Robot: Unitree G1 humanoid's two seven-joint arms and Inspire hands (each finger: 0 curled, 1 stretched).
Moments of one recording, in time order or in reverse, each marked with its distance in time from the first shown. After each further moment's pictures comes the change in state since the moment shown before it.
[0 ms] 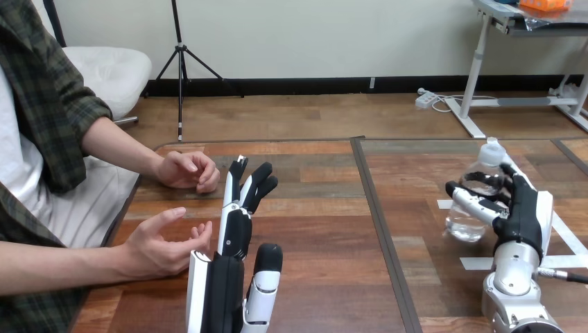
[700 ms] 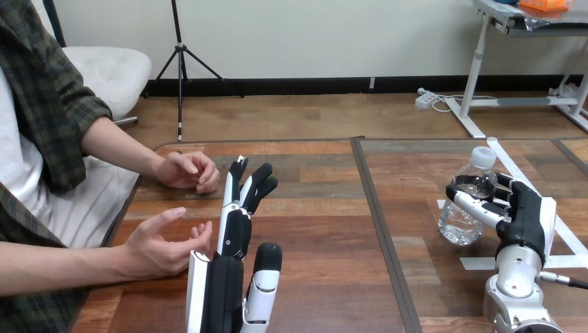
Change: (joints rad) left arm 0.000 0.000 0.000 0.000 -0.003 0.006 0.000; right arm 0.000 -0.001 -0.026 0.019 0.022 -0.005 0.010
